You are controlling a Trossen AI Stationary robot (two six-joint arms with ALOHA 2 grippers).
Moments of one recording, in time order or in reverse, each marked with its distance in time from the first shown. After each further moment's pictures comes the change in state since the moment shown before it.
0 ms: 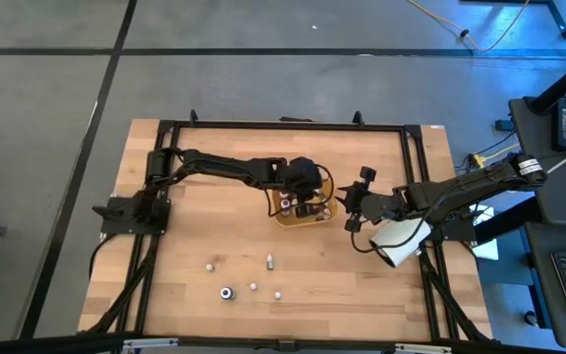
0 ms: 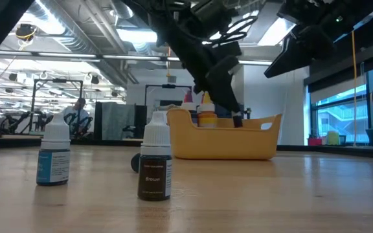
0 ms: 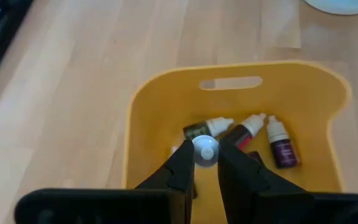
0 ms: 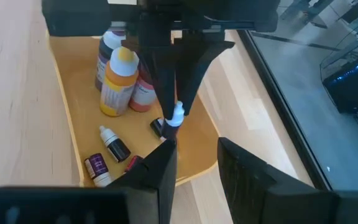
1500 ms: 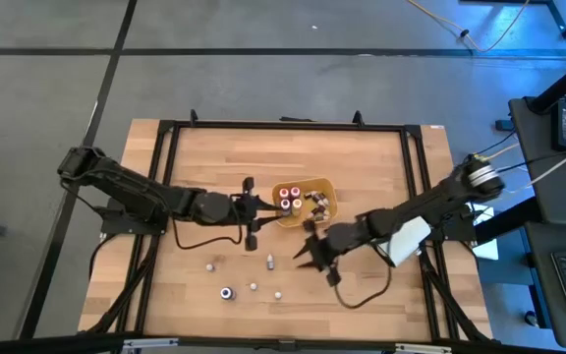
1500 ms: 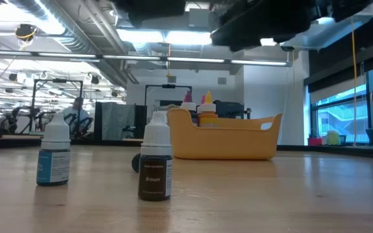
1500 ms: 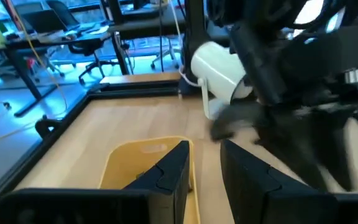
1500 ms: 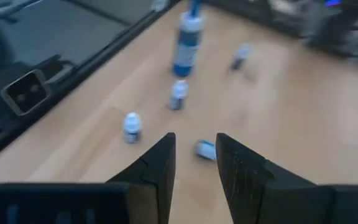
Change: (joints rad) left arm -0.370 -0.702 -0.706 0.565 -0.308 -0.023; right arm 0.132 0.505 0.196 0.559 -0.648 -0.211
